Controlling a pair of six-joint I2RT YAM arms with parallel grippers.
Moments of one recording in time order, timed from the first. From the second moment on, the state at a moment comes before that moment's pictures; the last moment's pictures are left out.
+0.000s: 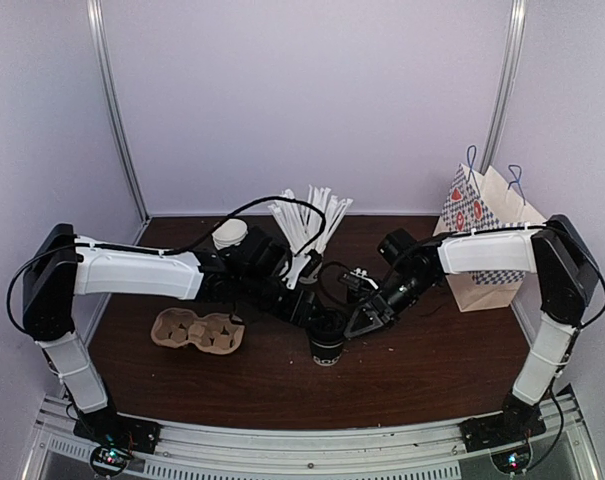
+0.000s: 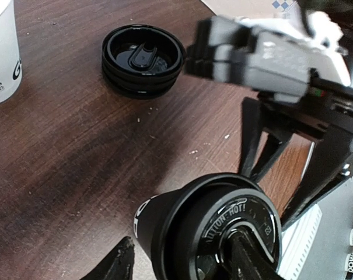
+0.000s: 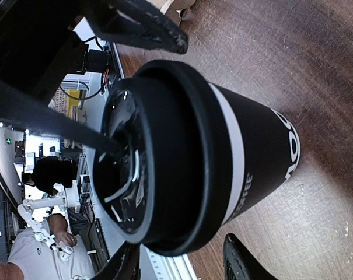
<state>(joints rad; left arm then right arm) -0.95 1.76 1.19 -0.18 0.28 -0.41 0.60 1.77 1.14 -0.65 -0.98 0.03</state>
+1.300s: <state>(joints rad) -0.95 1.67 1.08 -0.10 0.26 -0.41 0.61 1.74 1.35 -0.91 -0.79 -0.21</state>
